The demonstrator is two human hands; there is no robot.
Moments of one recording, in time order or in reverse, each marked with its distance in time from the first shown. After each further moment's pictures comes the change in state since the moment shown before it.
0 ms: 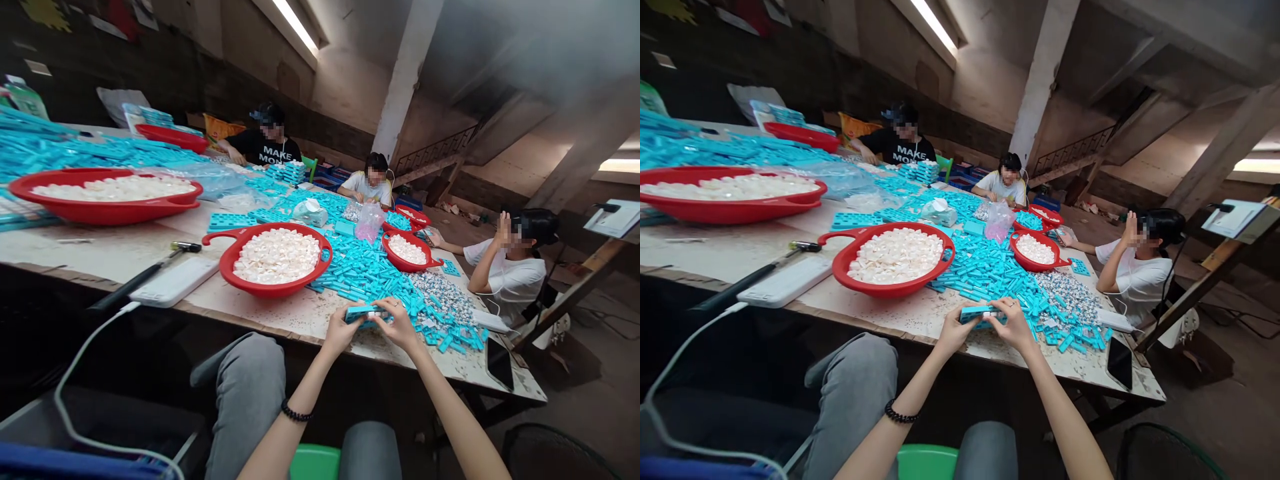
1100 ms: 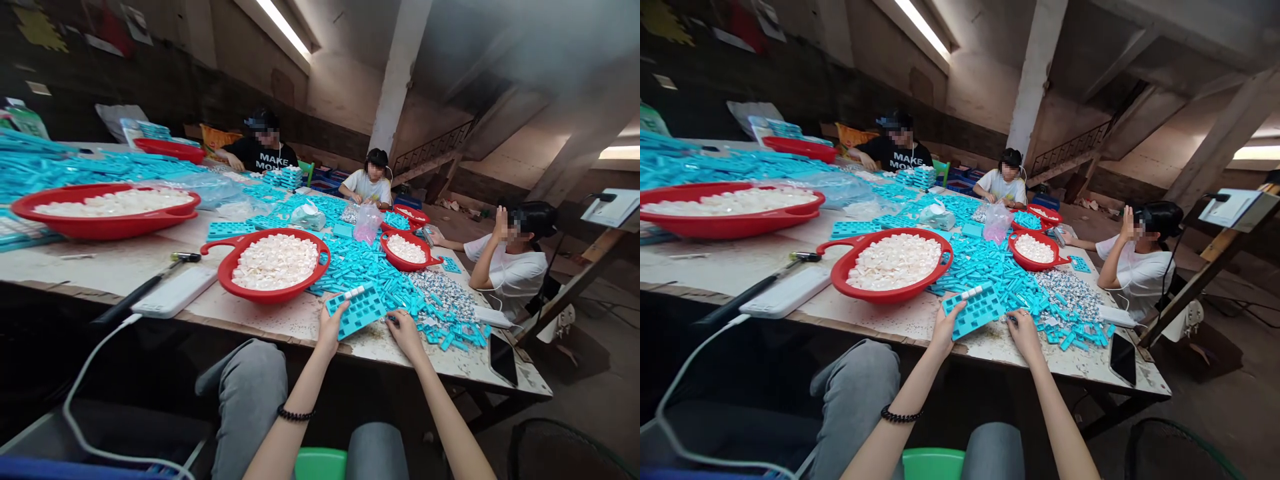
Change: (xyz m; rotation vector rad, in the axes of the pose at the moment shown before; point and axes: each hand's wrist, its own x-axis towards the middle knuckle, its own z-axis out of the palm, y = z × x) left_hand 0.016 0.000 -0.009 -0.389 0.360 -0.392; right_hand -0.046 0.058 0.023 -0.083 0.040 0.337
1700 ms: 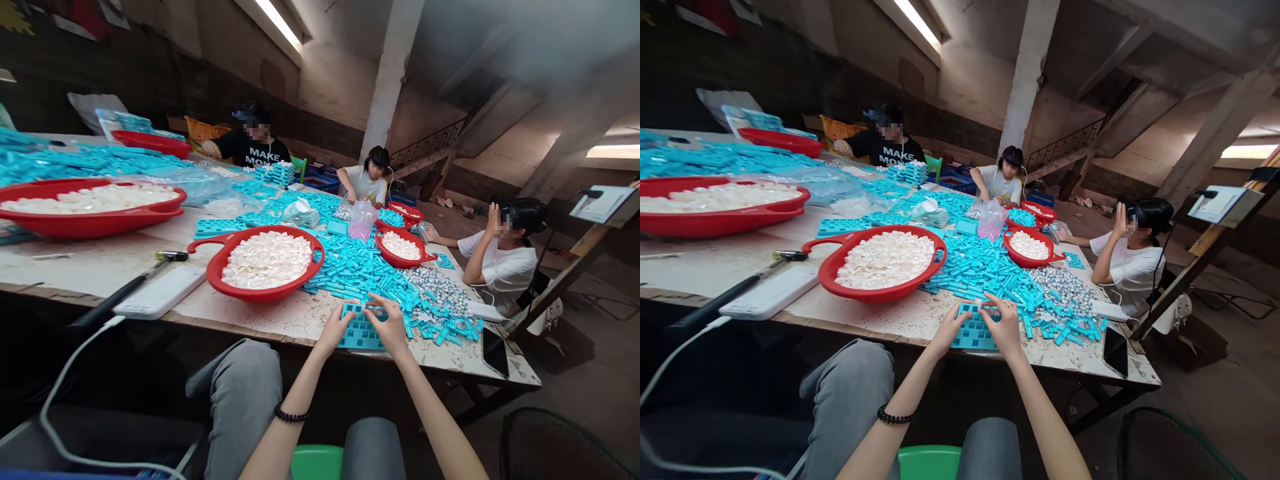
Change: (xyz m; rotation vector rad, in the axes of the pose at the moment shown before) left_hand -0.013 0.008 0.004 0.353 -0.346 0.076; right_hand 0.010 -0.090 -0.014 0.215 0.195 -0.075
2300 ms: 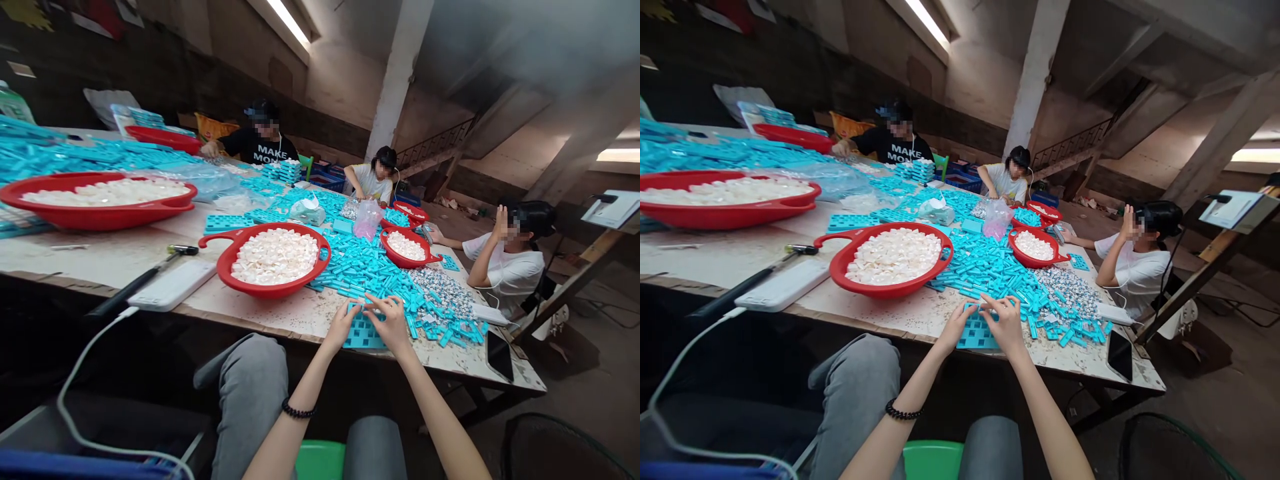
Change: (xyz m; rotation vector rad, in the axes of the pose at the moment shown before) left_hand 0.001 -0.010 0.001 0.047 0.012 0.081; right_hand 0.004 -0.001 0.005 -0.216 -0.153 -0.144
